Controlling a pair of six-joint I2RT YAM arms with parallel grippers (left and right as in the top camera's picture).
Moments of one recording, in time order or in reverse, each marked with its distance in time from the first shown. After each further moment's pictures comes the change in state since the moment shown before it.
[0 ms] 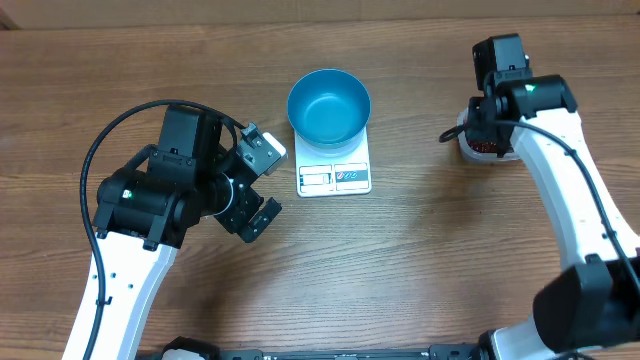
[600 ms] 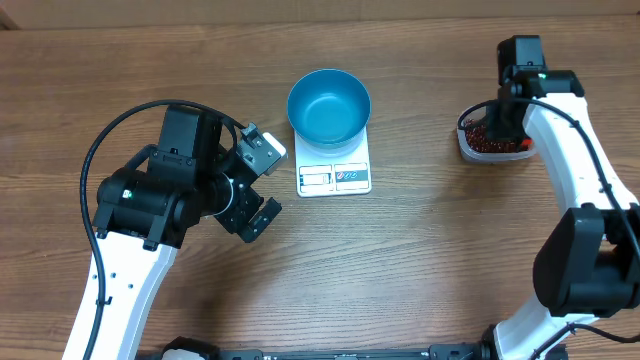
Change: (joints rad) left arm 0.000 0.000 0.000 0.000 0.000 0.000; right arm -0.146 0.146 0.000 0.083 -0.058 -0.178
